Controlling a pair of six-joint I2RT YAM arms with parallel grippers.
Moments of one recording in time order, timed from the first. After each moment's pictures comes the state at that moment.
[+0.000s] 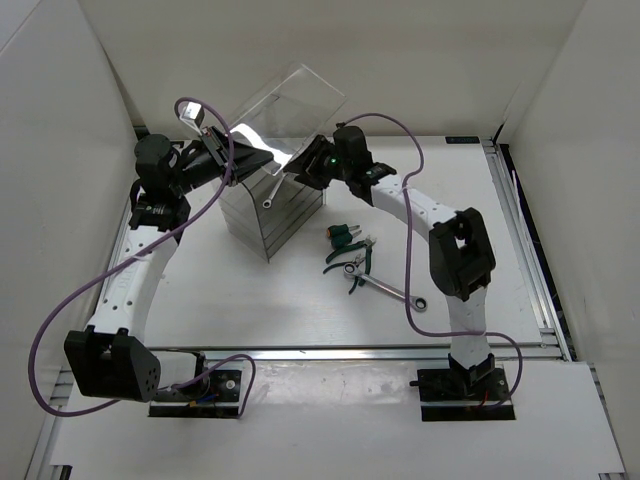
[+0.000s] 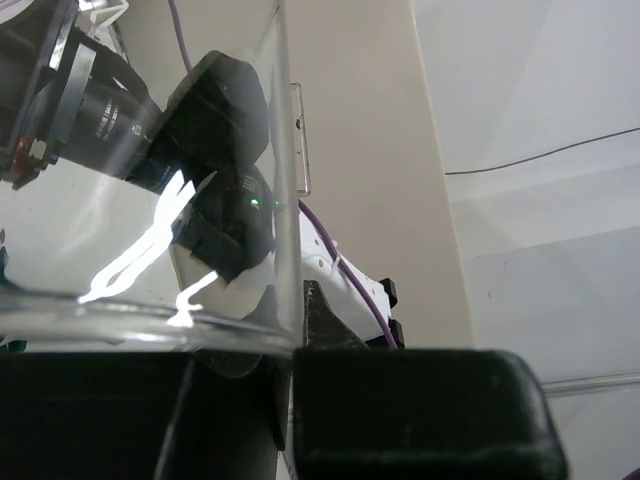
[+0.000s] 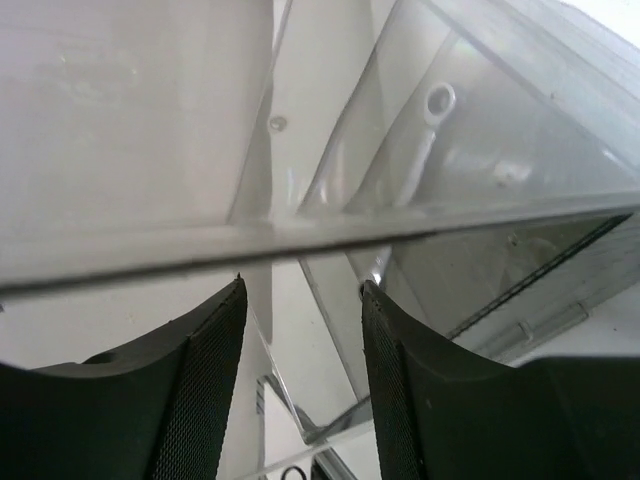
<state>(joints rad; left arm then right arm) -0.10 1.27 1.21 0.13 0.85 -1.30 0.60 2.07 1.74 -0.06 -0.29 1.09</state>
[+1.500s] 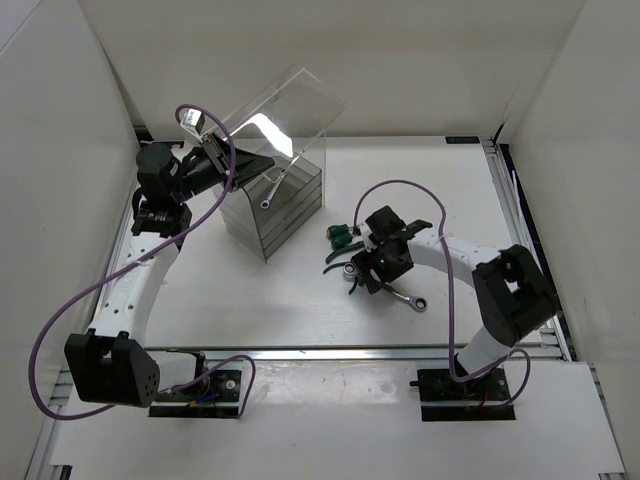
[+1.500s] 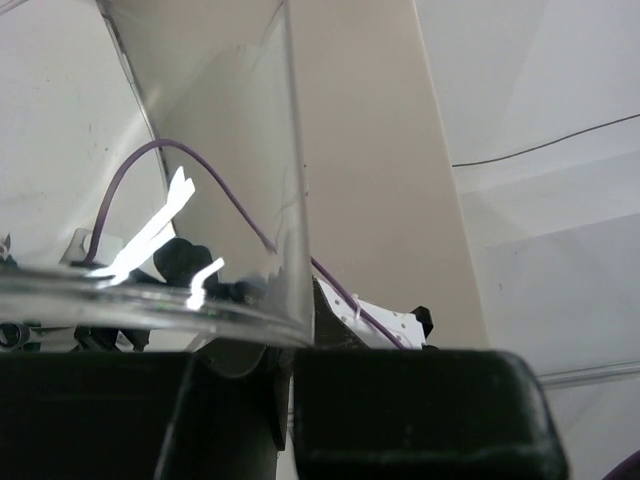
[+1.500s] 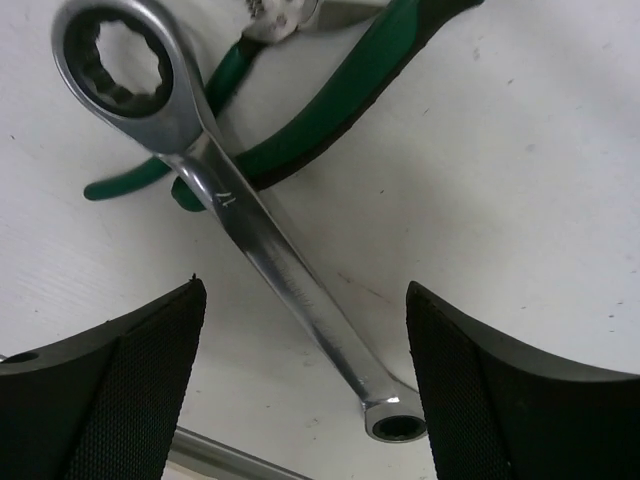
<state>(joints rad) -0.10 1.24 1.14 0.21 0.86 -1.29 0.60 1.63 1.00 -0.63 -0.07 -0.05</state>
